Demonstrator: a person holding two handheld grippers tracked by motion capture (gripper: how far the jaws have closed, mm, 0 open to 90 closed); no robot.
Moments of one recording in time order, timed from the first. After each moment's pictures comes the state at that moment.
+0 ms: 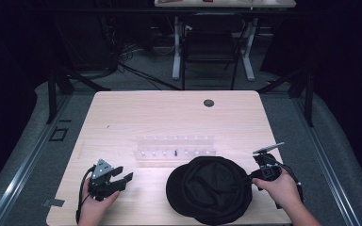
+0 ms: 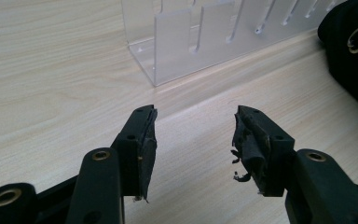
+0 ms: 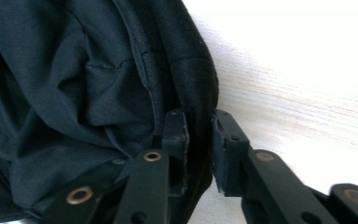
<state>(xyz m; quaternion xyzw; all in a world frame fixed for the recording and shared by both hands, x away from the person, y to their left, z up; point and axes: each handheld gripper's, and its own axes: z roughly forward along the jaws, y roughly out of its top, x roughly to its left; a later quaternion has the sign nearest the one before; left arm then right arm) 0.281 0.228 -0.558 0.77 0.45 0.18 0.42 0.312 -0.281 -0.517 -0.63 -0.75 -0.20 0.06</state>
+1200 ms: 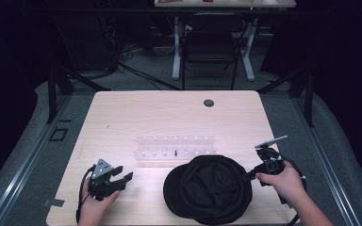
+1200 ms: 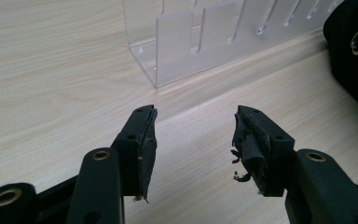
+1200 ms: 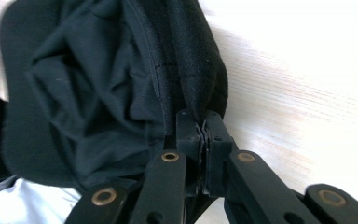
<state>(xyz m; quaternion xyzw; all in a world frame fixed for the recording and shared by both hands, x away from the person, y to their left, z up) 0.282 0.228 -0.558 0.77 0.45 0.18 0.42 0.317 -0.284 -0.490 -0.61 -0.75 -0.23 0.12</state>
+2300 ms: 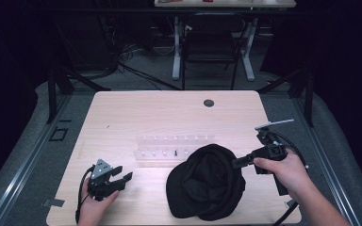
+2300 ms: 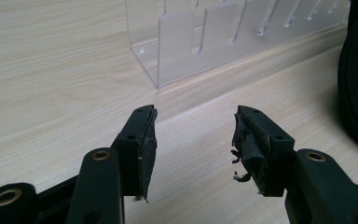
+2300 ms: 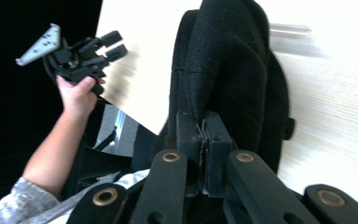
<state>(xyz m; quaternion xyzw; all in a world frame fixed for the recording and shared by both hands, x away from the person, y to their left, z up) 0.281 0.229 -0.557 0.77 0.45 0.18 0.42 0.310 -0.256 -0.404 -0.58 -0.72 -0.33 0.20</state>
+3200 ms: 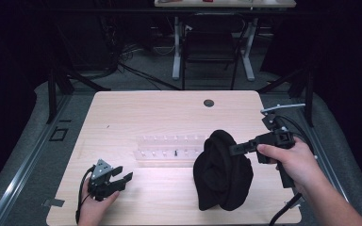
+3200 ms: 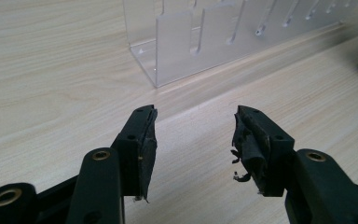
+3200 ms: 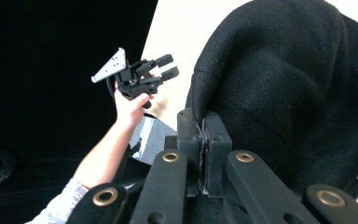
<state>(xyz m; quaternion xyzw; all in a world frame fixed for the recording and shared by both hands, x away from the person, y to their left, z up) 0.281 0.228 -0.558 0.77 0.45 0.18 0.42 0.301 -0.244 -0.339 -0.56 -0.70 -0.39 0.20</state>
